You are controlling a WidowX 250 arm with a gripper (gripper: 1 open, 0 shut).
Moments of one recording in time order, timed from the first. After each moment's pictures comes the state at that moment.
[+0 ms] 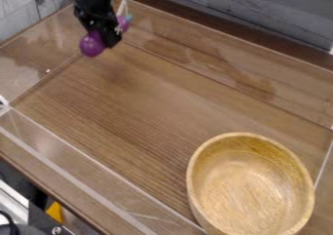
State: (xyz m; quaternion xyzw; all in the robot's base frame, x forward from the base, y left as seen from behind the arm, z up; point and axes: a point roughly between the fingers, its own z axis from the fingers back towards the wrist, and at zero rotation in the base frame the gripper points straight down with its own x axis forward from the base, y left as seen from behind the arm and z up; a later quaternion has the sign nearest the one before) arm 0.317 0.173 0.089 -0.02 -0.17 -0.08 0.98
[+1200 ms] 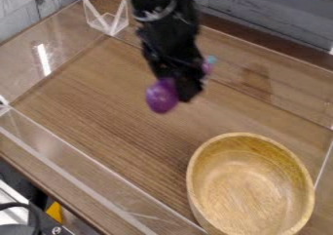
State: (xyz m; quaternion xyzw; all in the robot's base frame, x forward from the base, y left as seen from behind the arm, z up) arm 0.252 -0.031 0.107 -0.08 -0.13 -0.16 0.97
